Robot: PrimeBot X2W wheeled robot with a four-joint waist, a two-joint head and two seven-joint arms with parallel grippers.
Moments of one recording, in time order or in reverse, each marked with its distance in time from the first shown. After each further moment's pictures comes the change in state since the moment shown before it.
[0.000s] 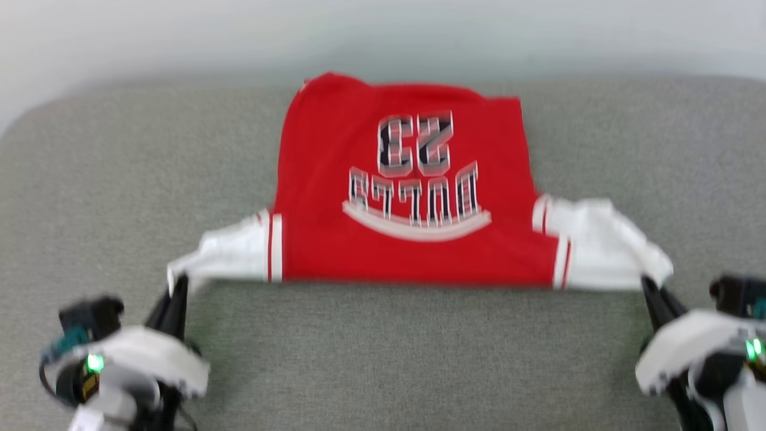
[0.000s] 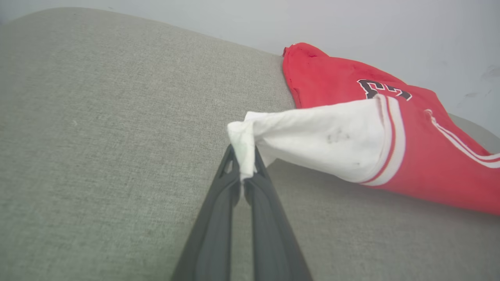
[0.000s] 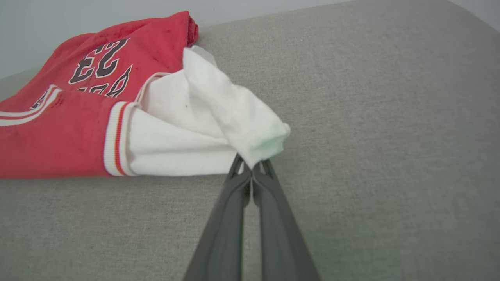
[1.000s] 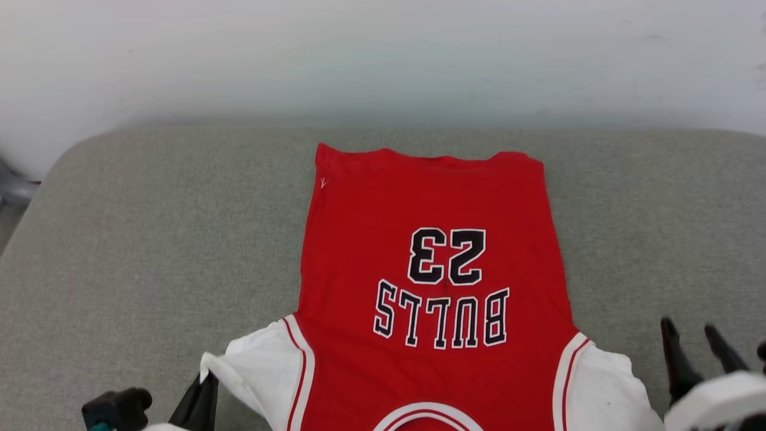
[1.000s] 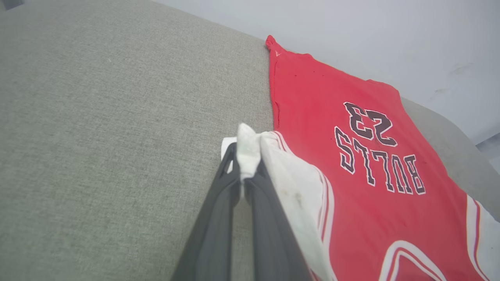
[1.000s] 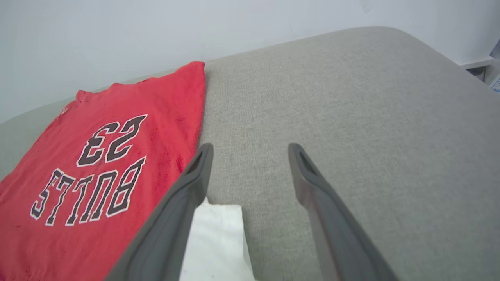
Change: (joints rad) left arm 0.453 0.047 -0.022 -0.516 -0.015 0.226 0.066; right arm 0.347 0.090 -0.120 -0.344 0.007 0.000 0.044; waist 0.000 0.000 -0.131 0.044
